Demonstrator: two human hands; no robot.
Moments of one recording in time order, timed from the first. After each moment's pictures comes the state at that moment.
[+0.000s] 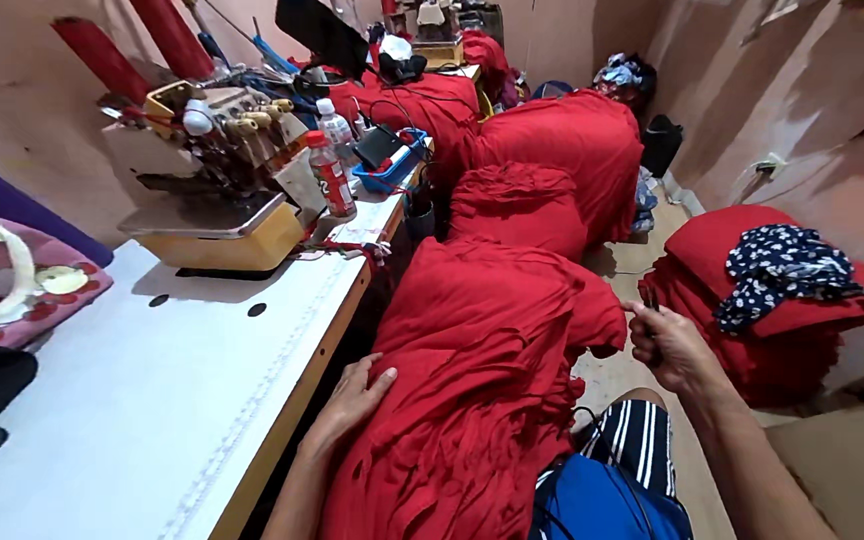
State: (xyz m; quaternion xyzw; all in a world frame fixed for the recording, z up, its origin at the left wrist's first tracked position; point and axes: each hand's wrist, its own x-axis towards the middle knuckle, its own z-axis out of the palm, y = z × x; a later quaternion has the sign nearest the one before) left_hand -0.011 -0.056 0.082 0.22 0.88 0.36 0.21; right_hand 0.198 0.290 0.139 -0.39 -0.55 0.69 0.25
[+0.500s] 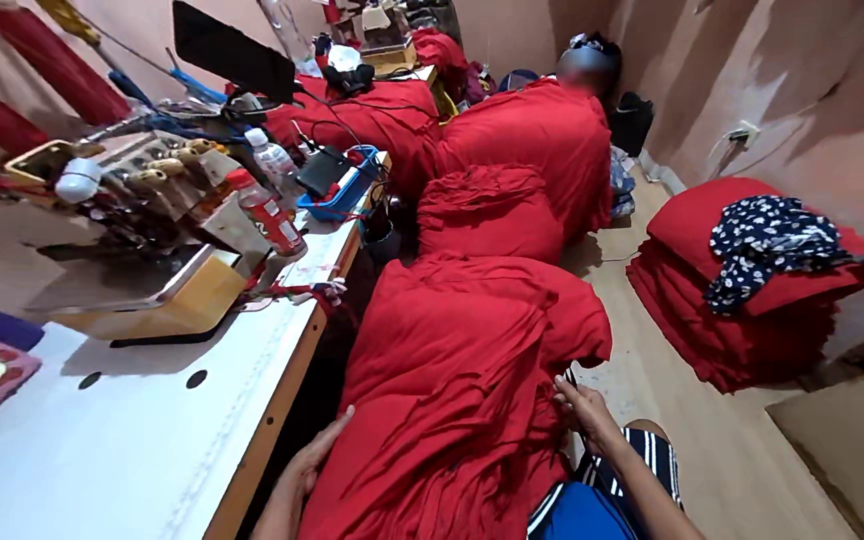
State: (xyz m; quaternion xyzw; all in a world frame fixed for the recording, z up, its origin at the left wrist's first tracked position) left_hand -0.037 -0.047 0.041 -0.03 0.82 0.47 0.34; right_hand 0.180 0.279 0.000 -0.46 -0.56 0.68 0.12
